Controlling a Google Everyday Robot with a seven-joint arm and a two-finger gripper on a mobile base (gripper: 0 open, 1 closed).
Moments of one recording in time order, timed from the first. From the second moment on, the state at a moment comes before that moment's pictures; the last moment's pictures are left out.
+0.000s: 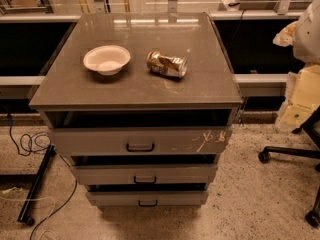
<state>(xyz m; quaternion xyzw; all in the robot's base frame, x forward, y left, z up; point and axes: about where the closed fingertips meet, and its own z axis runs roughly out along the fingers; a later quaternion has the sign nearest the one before) 0.438 -0.217 0.976 -0.60 0.78 -0.03 0.16</state>
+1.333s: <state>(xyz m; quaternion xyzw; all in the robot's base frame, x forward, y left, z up) 0.415 -0.204 0.905 -0.59 0.78 0.05 0.22</state>
